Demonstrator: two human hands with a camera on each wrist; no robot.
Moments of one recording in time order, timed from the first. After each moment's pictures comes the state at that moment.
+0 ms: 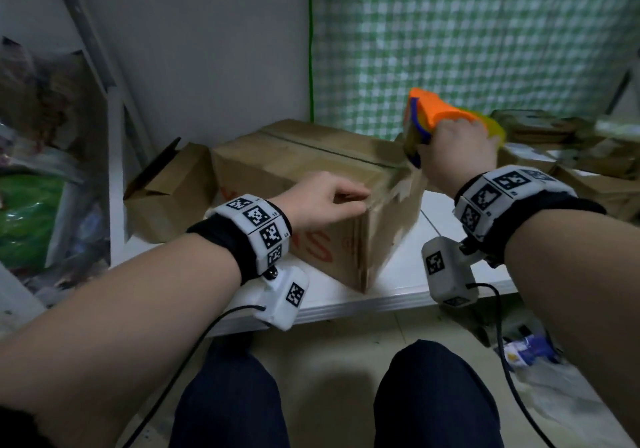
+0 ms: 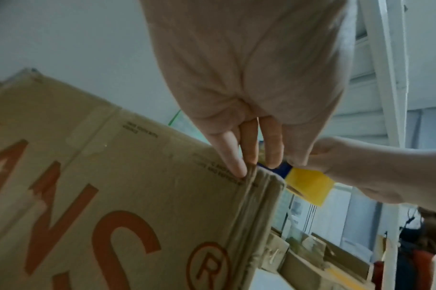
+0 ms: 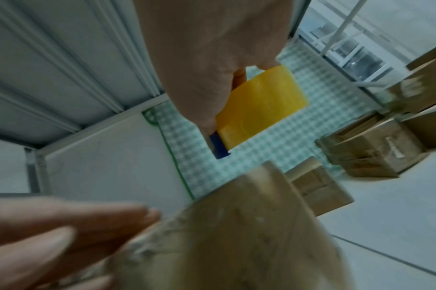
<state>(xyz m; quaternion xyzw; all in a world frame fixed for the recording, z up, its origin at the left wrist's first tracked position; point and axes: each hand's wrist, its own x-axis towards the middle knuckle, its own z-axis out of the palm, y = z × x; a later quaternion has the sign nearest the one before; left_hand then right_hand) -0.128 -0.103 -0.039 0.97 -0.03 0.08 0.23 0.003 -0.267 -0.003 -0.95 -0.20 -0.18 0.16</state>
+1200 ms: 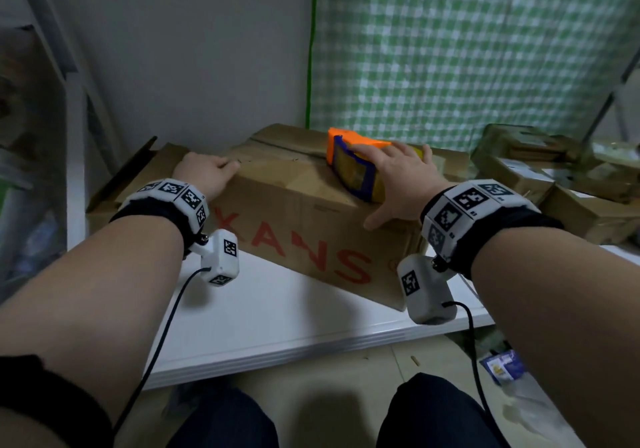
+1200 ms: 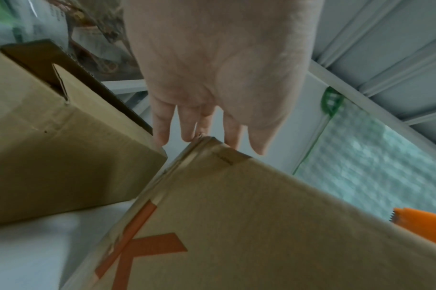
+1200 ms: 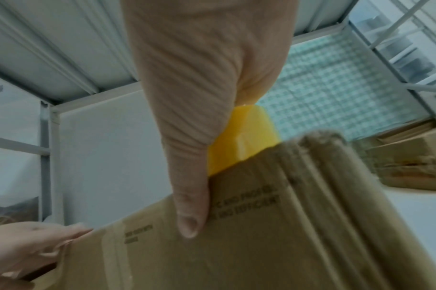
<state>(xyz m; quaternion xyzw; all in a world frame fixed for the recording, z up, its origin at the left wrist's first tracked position) -0.107 0.096 -0.054 0.91 0.33 0.17 0.16 0.002 -0.194 -0.011 -0.92 -0.39 -0.06 0.00</state>
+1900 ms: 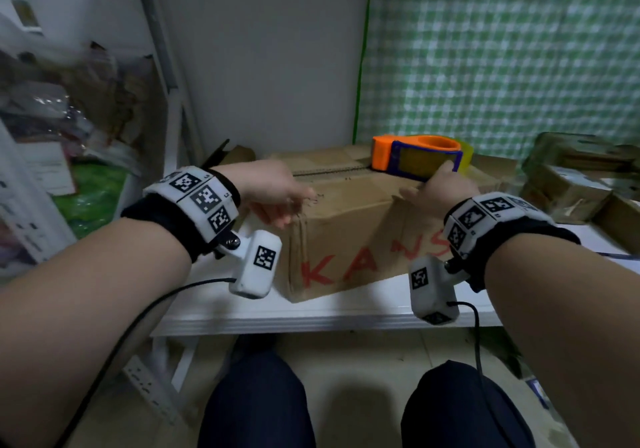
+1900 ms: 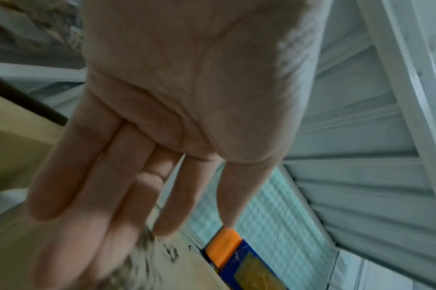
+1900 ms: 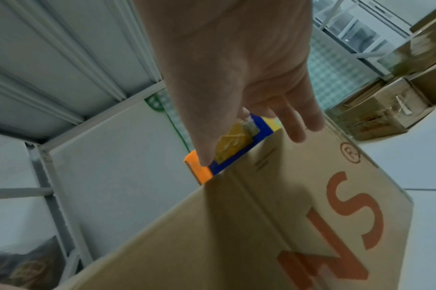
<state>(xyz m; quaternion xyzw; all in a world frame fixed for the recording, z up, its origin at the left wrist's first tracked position) -0.201 -0.006 0.002 0.90 0.26 -0.03 0.35 -0.032 -0.199 -0.023 -0.97 -0.14 0.02 0.18</state>
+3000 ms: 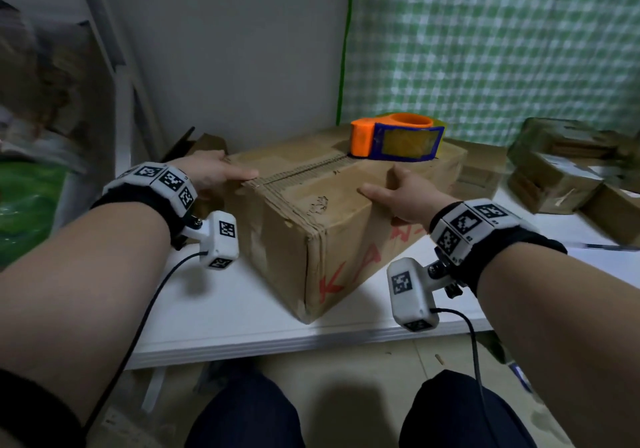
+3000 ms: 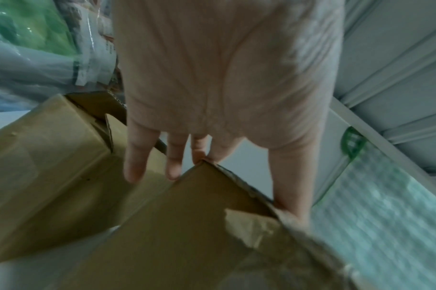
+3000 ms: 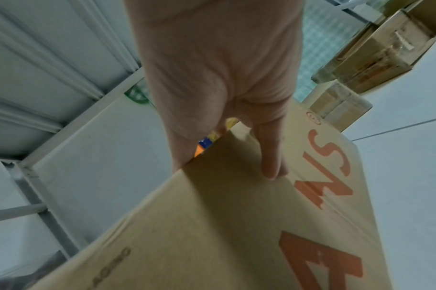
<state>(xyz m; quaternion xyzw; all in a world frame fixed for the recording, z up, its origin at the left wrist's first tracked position) -0.159 0.112 -0.036 0.85 0.37 0.07 0.37 -0.014 -0.157 -0.052 -0.89 -0.22 0.16 0.37</state>
